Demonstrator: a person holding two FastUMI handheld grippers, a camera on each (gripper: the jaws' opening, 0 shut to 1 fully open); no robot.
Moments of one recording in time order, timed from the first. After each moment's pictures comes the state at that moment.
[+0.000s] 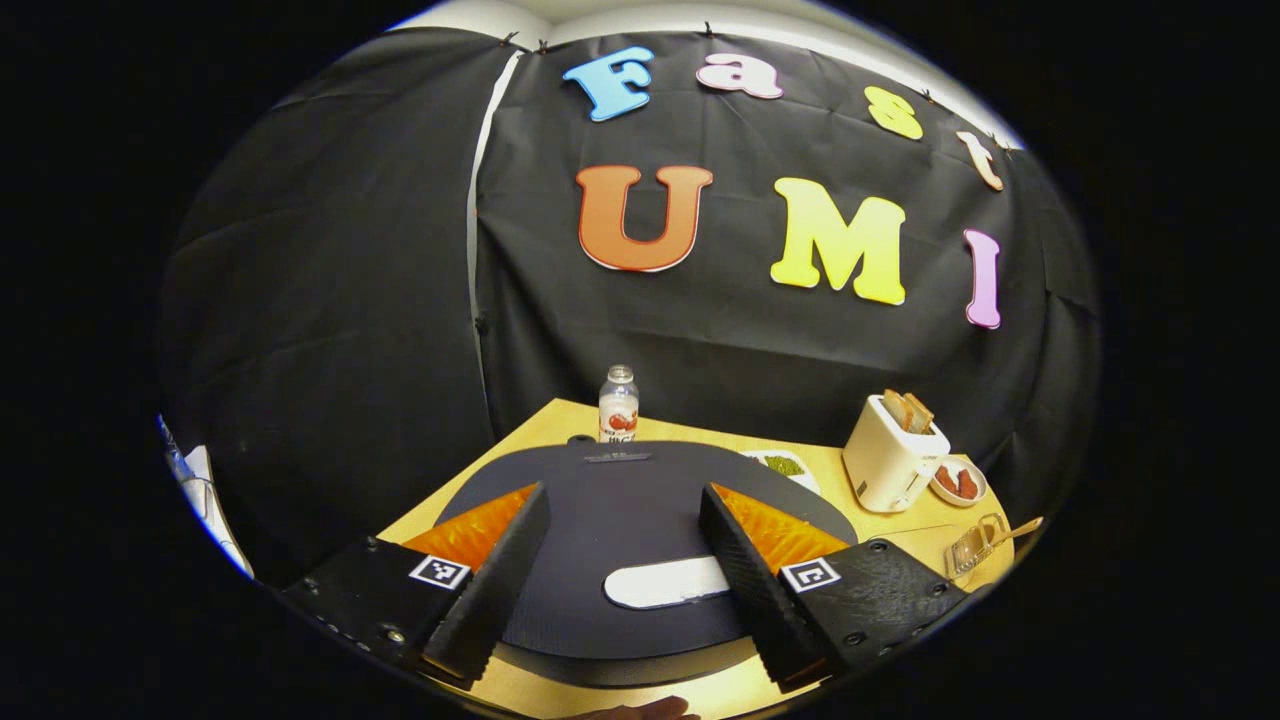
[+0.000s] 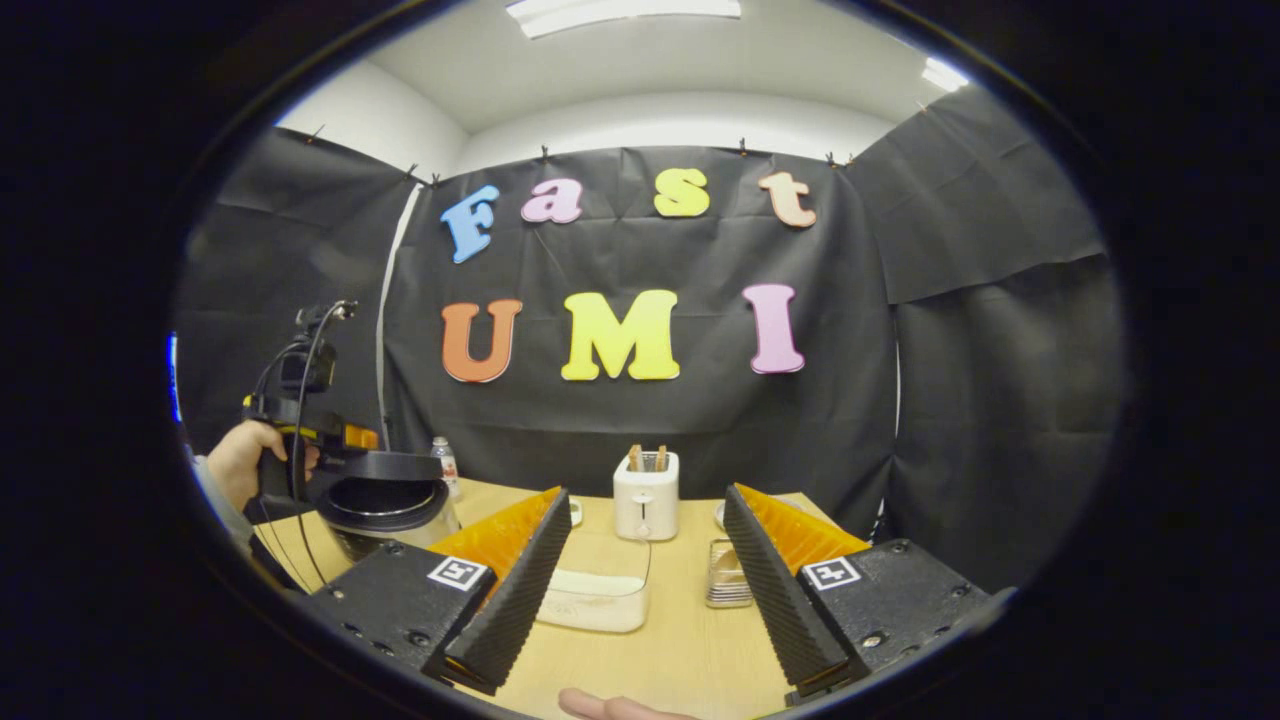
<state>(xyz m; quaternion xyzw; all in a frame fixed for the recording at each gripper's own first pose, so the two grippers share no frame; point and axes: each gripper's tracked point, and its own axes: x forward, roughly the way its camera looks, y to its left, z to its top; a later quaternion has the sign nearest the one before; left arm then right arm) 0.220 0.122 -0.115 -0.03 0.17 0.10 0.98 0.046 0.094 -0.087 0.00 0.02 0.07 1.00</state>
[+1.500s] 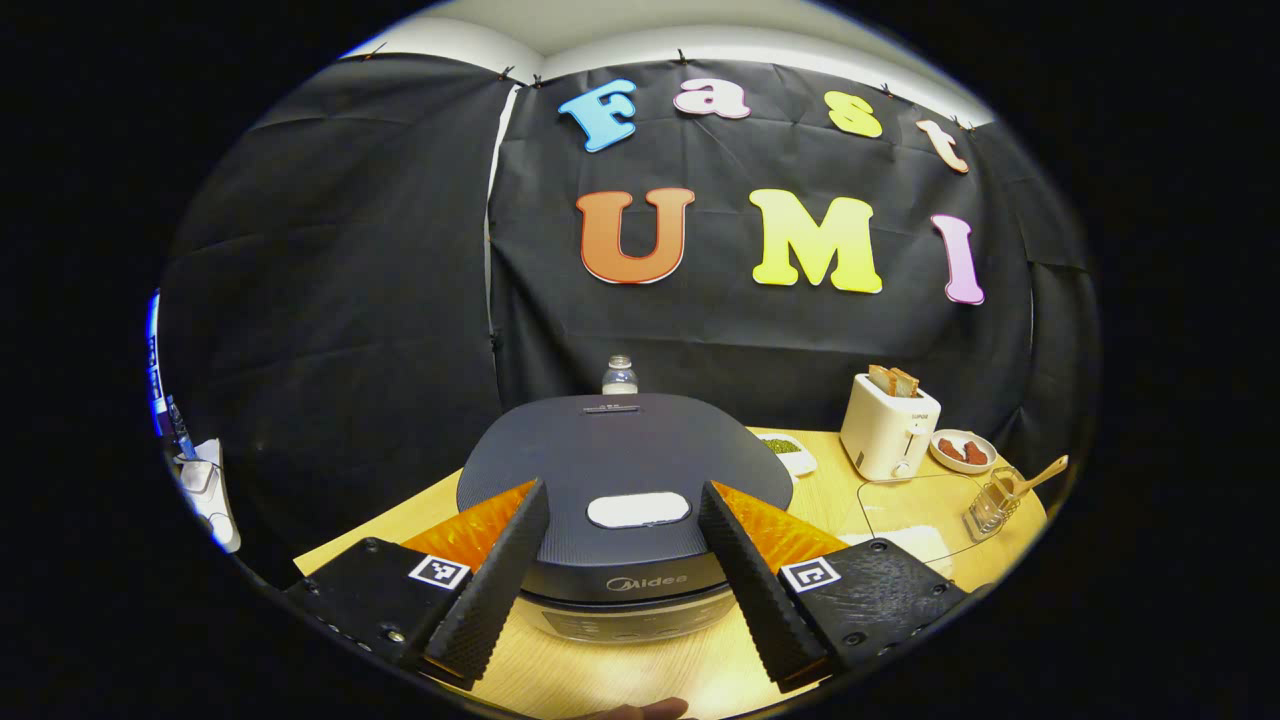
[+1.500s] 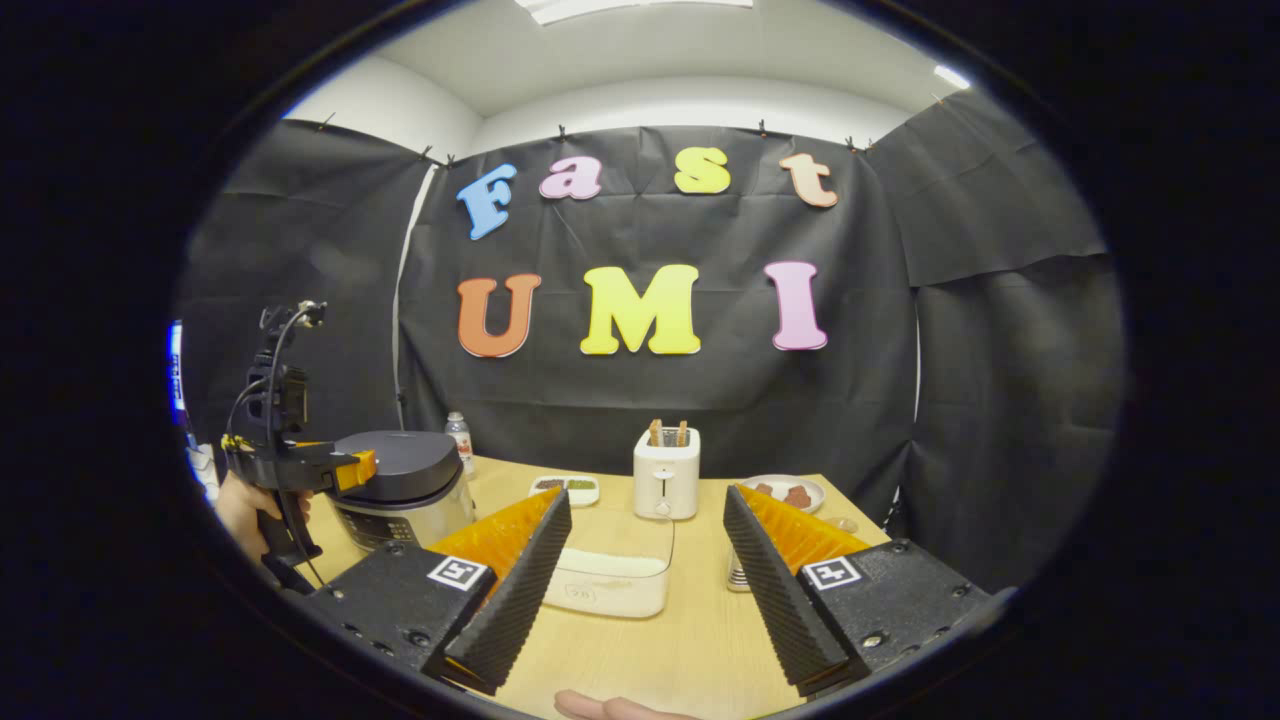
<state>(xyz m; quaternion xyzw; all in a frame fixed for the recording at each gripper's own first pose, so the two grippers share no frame) 0.159 0.088 -0.162 -0.01 0.10 0.12 0.99 0.051 0.117 -0.117 -0.01 0.05 0.09 0.99</state>
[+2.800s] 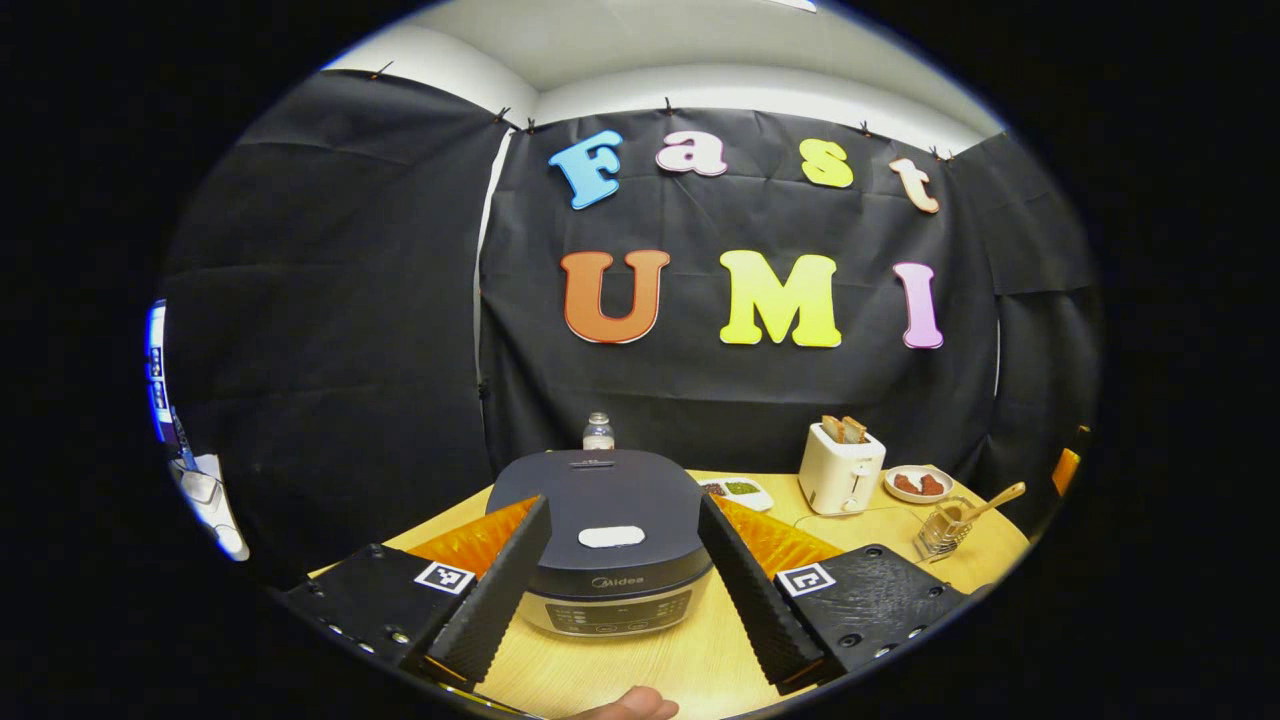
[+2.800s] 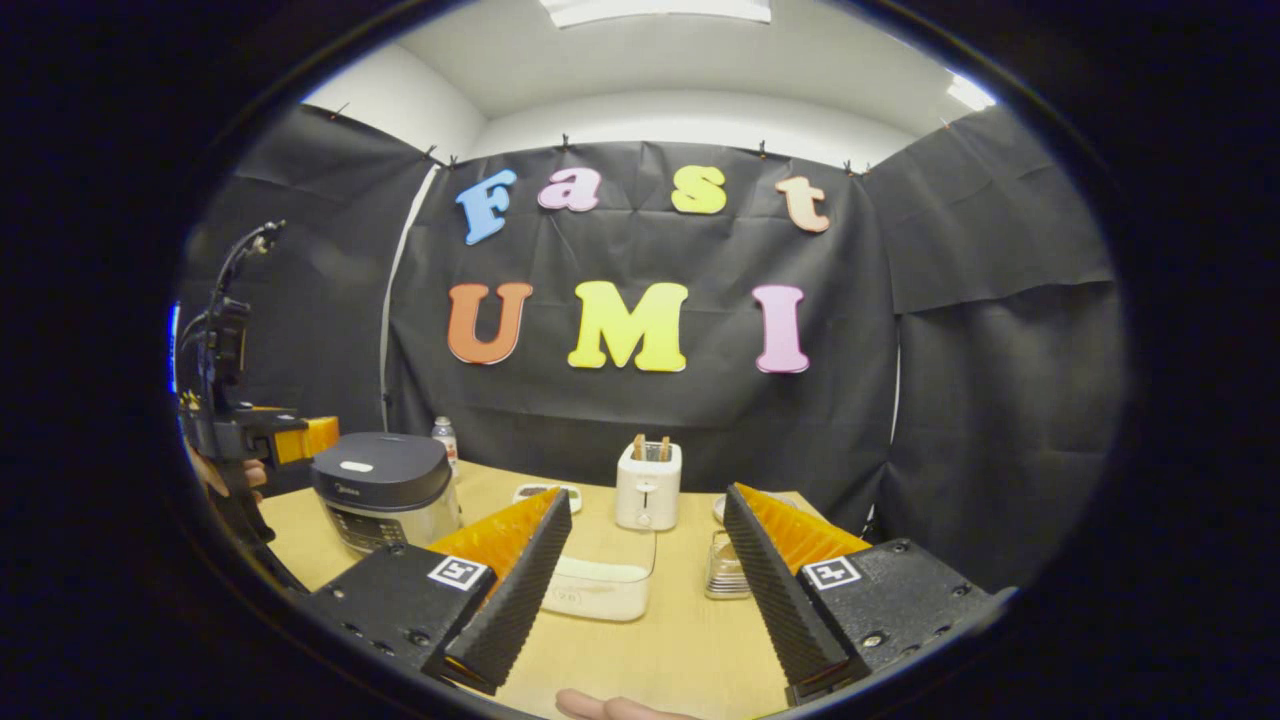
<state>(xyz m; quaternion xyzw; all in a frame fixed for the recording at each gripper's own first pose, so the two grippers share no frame) 0.098 0.052 -0.086 0.00 0.03 0.08 1.00 0.029 0.111 -0.090 -0.04 0.02 0.06 1.00</state>
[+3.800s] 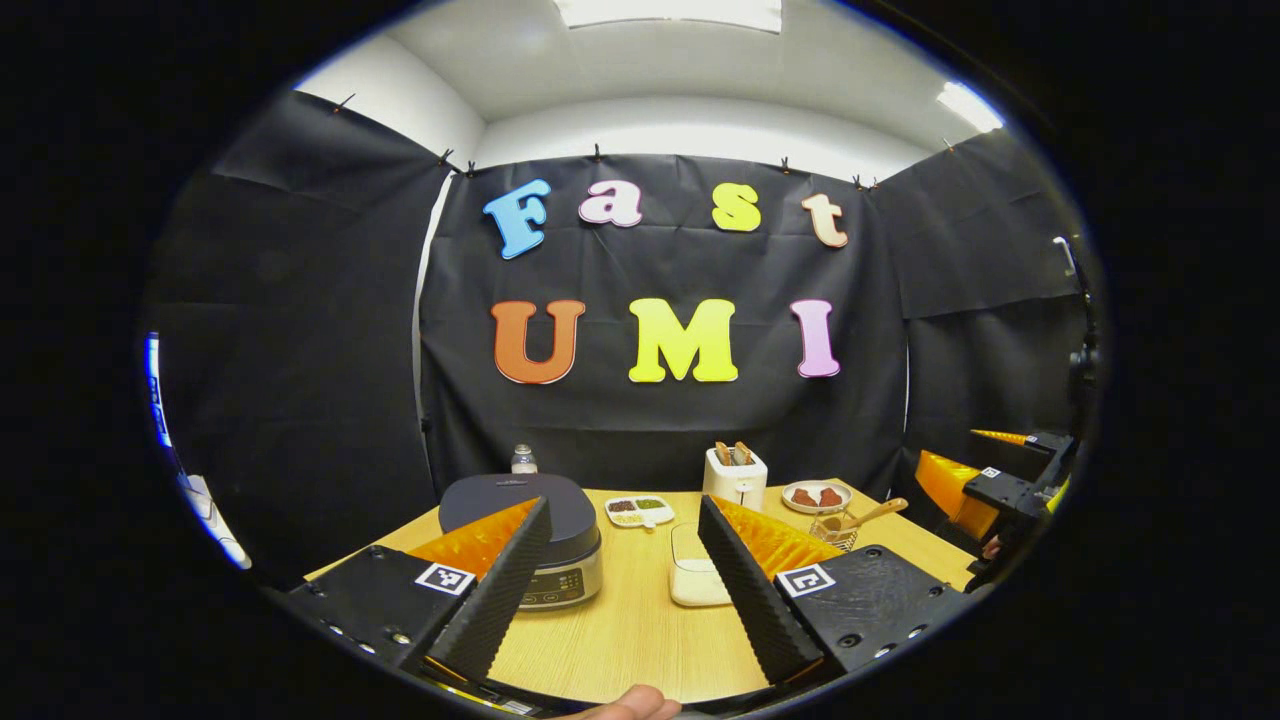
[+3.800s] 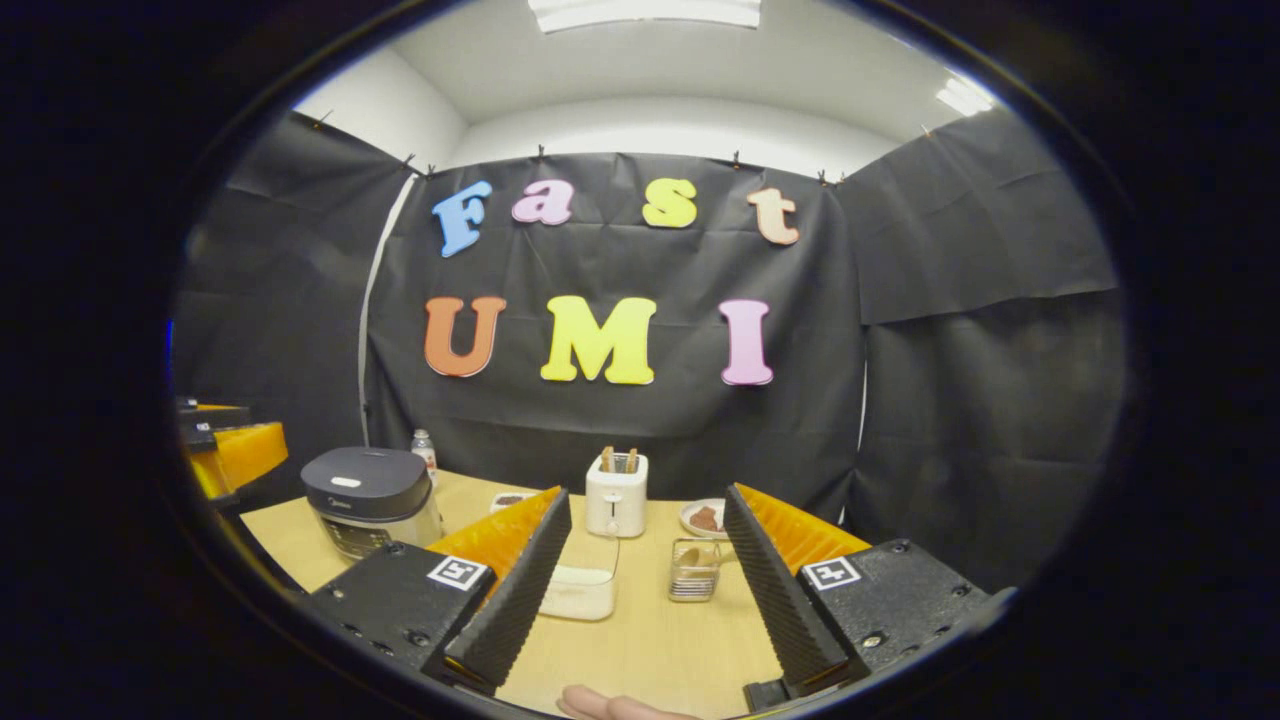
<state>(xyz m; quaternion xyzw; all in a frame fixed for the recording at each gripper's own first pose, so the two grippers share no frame) -0.008 -0.053 -0.038 0.01 -0.01 -0.02 1.00 0.004 0.071 -0.057 -0.02 0.02 0.03 1.00</state>
